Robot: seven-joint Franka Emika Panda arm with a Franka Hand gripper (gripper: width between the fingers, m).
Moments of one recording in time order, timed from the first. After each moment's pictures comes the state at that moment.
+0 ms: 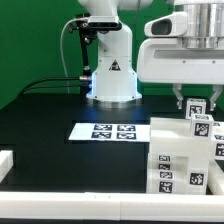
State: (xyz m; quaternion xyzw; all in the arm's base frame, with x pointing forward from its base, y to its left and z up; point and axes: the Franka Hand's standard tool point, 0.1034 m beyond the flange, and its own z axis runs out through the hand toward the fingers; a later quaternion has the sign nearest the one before) arm 0.545 0.115 0.121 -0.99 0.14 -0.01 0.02
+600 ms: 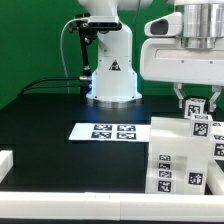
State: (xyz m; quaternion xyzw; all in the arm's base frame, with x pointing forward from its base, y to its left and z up) arm 0.544 0.118 0.121 -0.96 0.29 0.00 0.02
